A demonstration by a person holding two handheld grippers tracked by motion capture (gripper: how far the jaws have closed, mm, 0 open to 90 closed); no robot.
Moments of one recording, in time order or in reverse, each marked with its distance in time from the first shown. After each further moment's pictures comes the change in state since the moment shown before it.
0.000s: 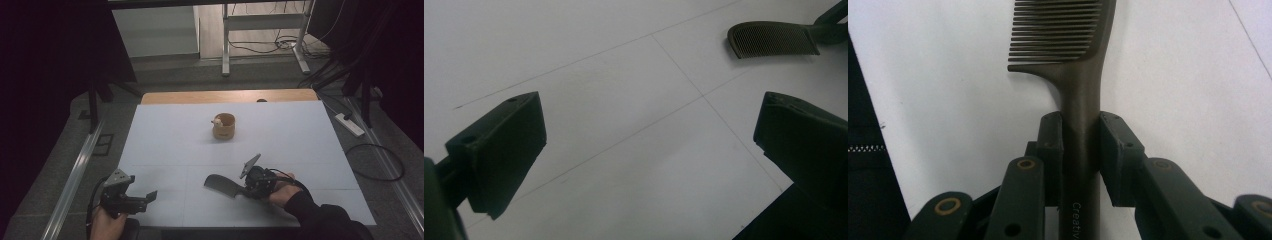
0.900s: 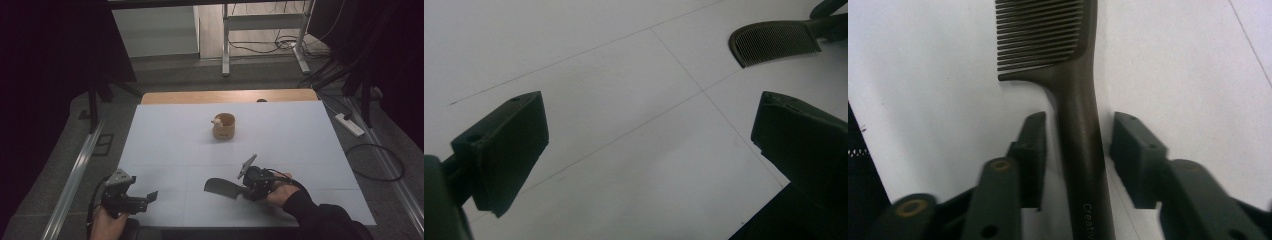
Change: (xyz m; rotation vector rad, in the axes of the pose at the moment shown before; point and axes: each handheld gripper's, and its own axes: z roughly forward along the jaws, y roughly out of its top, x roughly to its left) left arm 0.000 0.001 0.003 0.025 -0.002 0.003; right arm 0.002 0.005 0.003 0.055 -0.045 0.006
